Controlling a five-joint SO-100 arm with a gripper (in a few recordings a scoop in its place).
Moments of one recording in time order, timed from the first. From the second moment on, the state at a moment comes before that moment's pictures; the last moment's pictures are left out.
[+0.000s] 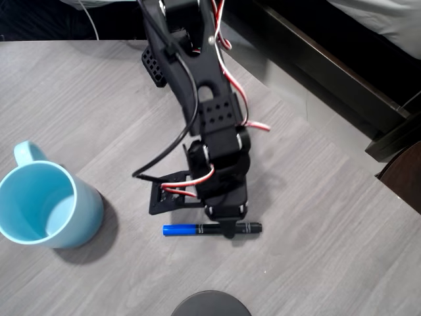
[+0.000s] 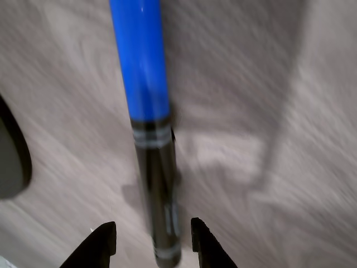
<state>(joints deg) -16.0 82.4 103.4 47.0 18.1</state>
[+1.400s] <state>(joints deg) -4.5 108.5 100.1 53.2 25.8</state>
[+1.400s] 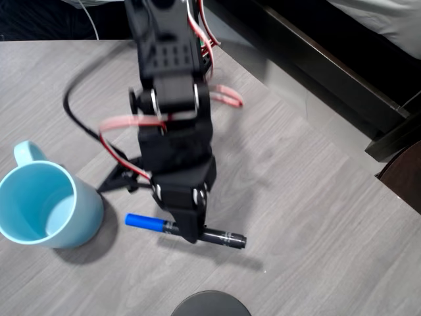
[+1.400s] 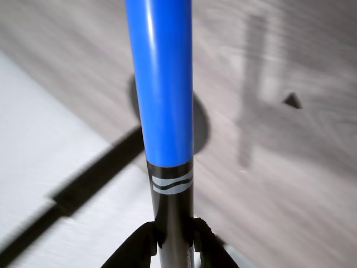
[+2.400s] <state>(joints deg) 26.8 112.1 103.4 37.6 48.2</state>
